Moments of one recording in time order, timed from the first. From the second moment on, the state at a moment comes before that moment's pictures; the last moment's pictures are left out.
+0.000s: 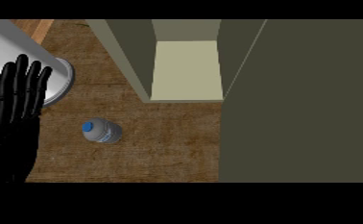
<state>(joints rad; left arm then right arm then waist) 0.02 0.13 0.01 -2.10 -0.01 0.01 0.00 0.00 -0.10 0.01 -2.10 0.01 -0.03 0.03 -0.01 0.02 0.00</state>
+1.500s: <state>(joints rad) 0.16 0.27 0.24 -1.98 0.42 -0.35 0.10 0.62 -0.11 0.37 -2.49 -0.05 0.16 0.00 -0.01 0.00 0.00</state>
